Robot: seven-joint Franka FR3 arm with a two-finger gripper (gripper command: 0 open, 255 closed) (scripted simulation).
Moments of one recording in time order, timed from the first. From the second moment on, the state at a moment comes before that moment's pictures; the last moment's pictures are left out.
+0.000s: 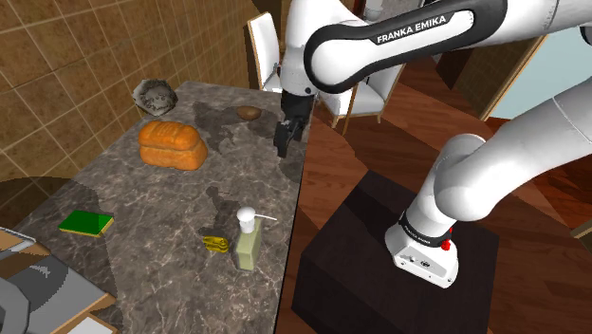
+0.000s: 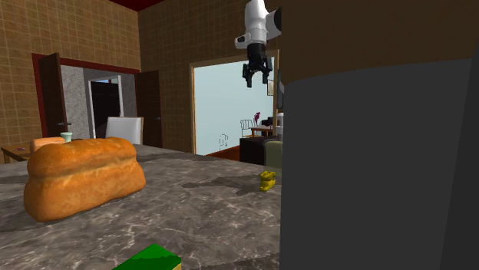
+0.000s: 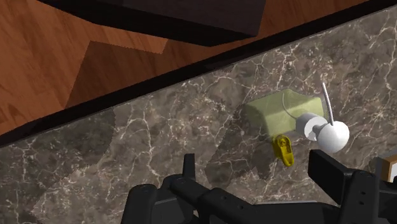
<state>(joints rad) 0.13 -0.46 0.20 -2.49 0.21 2.08 0.01</state>
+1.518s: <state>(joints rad) 0.29 0.41 0.31 -2.15 -0.10 2.58 0.24</state>
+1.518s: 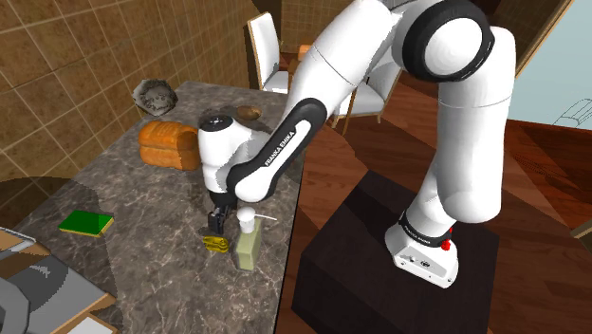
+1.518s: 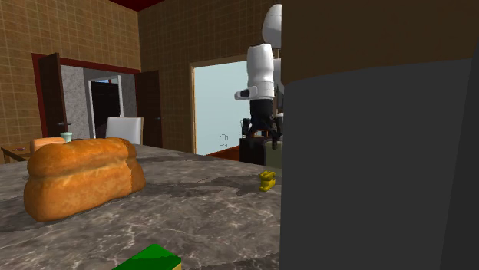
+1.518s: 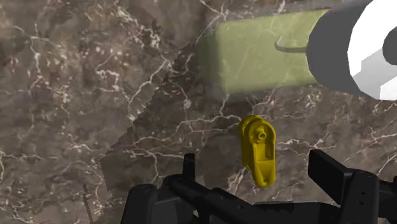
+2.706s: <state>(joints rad) 0.41 0.71 0.24 -1.94 -0.21 2.67 0.31</state>
